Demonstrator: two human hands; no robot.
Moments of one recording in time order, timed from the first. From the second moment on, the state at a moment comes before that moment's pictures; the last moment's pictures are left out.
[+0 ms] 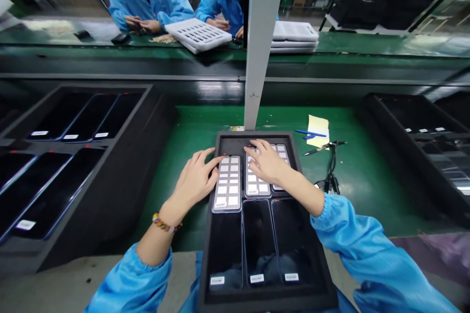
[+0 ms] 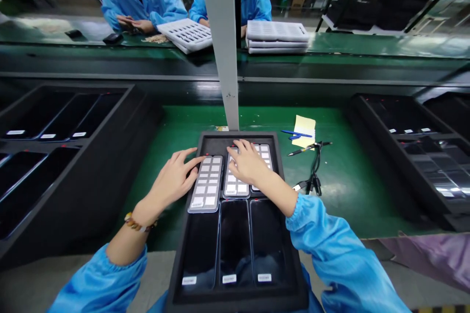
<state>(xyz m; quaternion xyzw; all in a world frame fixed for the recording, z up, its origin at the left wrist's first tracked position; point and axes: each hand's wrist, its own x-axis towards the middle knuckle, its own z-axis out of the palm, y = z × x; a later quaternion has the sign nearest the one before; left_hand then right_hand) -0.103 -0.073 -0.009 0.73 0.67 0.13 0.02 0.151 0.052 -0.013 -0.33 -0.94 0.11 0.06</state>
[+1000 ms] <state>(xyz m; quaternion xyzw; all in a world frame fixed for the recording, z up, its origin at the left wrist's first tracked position) -0.077 -0.137 0.002 0.72 0.68 0.15 0.01 0.167 -0.006 -0.007 -0.31 -0.94 0.12 0.09</state>
